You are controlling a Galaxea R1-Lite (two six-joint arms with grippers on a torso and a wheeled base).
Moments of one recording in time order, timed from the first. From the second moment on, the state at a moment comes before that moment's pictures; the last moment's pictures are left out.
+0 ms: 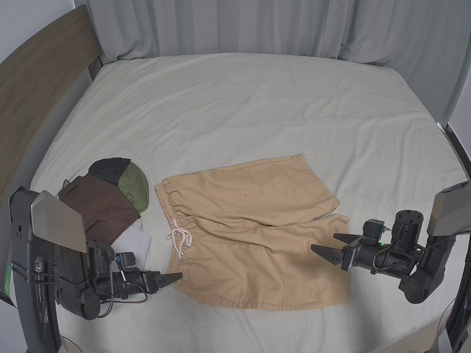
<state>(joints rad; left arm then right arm) -0.12 2.44 -0.29 -1.55 -0.59 -0.31 0.28 2.15 -0.27 -1.54 0.42 0.21</state>
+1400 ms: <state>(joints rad) -0.17 2.48 -0.33 -1.55 -0.55 -0.41 0.28 2.15 -0.27 -1.54 0.42 0.21</state>
